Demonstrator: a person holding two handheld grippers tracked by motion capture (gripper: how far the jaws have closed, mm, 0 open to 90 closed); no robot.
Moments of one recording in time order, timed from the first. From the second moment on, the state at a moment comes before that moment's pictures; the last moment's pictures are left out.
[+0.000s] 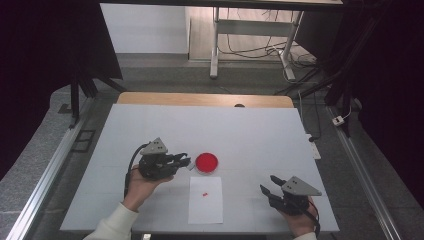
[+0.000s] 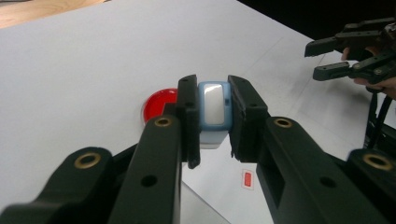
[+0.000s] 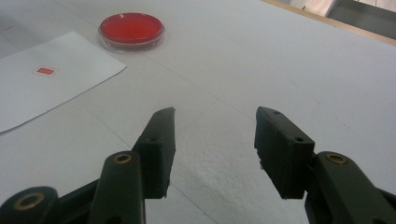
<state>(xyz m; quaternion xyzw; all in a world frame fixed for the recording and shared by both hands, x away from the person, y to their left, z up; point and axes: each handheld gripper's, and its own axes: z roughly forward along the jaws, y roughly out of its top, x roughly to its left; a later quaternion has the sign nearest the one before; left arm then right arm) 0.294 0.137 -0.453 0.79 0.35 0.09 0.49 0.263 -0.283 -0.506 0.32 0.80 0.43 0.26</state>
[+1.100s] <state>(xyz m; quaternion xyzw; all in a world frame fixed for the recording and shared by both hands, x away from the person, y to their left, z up) 0.354 0.139 -0.463 0.82 0.39 0.08 0.41 0.267 -0.282 -0.510 0.32 0.81 0.42 0.26</state>
